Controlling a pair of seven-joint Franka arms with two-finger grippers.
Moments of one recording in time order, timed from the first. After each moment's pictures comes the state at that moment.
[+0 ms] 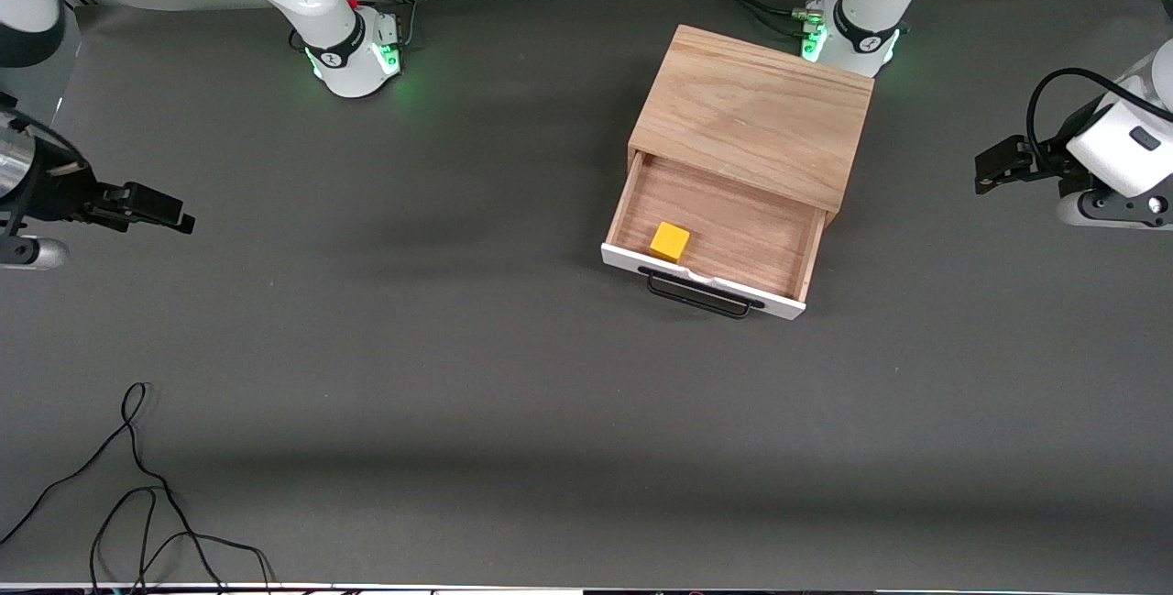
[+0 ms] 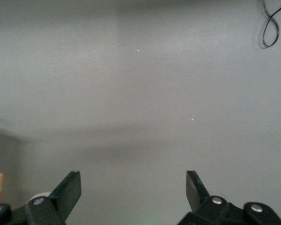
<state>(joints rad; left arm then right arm) 0.02 -0.01 -0.08 -1.65 0.00 1.54 0.02 0.05 0.01 -0.09 -1.67 0.06 1.63 0.05</state>
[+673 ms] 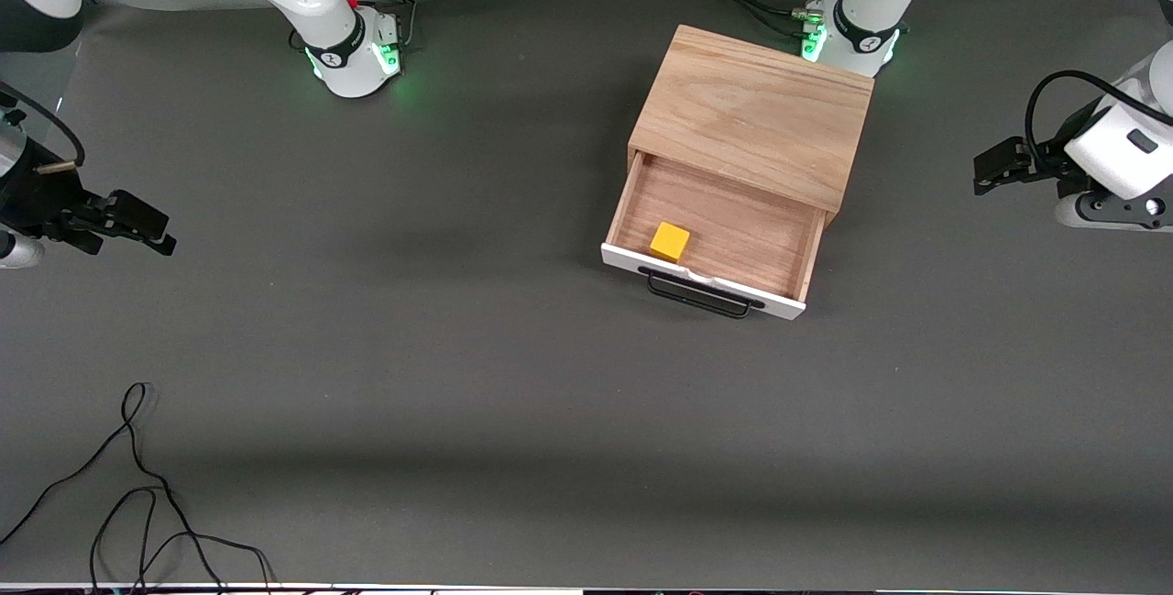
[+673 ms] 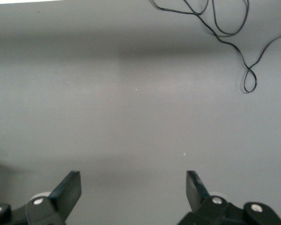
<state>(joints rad) 0.02 -0.01 -0.08 -1.66 0.00 1.54 0.02 0.03 0.00 -0.03 -1.64 0.02 1.74 0.05</state>
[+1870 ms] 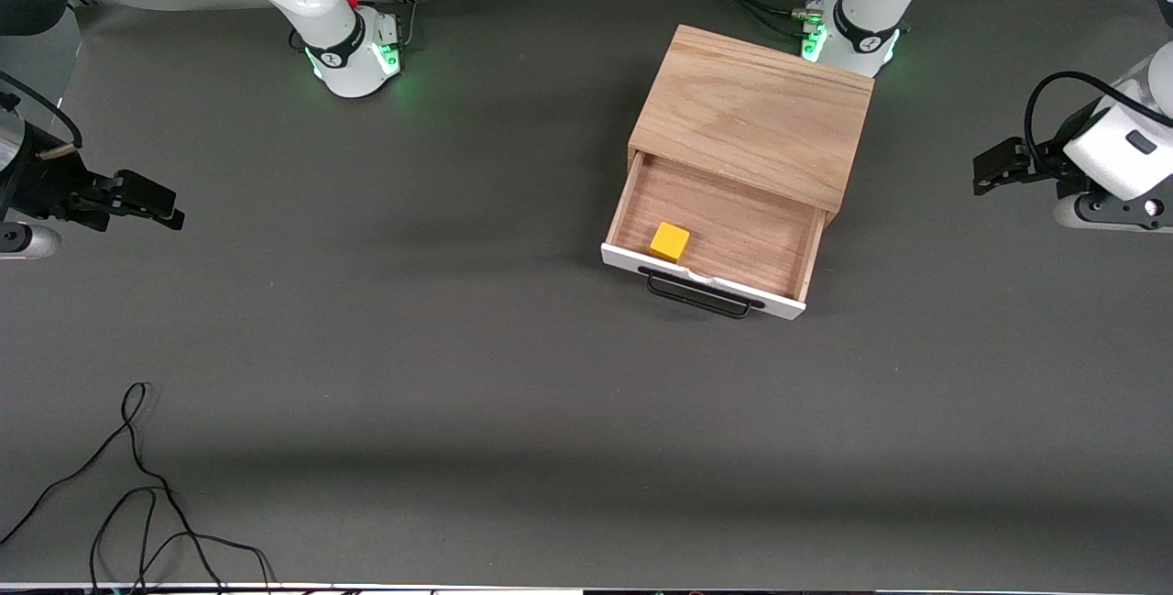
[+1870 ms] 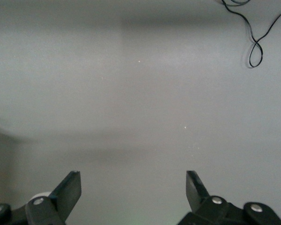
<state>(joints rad) 0.02 -0.01 -0.08 -1.66 0.00 1.54 0.02 0.00 0.05 0.01 -1.53 0.02 1.55 0.05</state>
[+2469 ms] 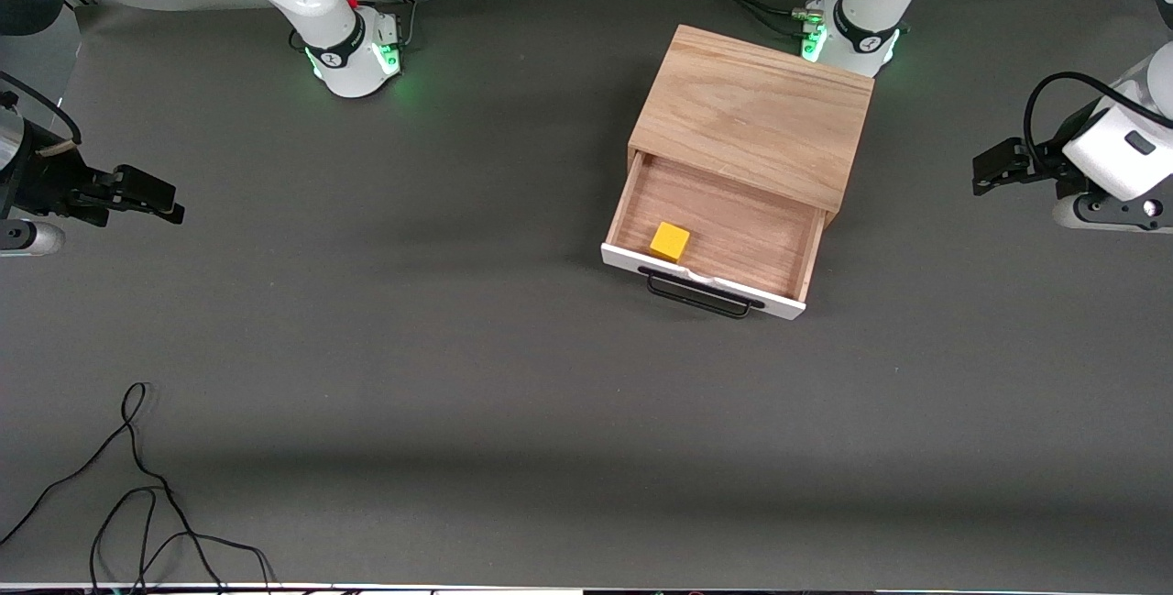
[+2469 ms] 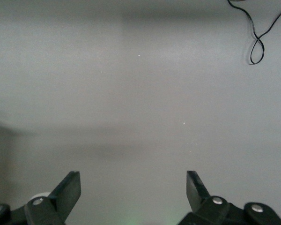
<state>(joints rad) 0.02 -0.01 -0.08 -1.66 0.00 1.54 0.02 0.00 0.05 0.01 -1.53 0.02 1.53 0.02</state>
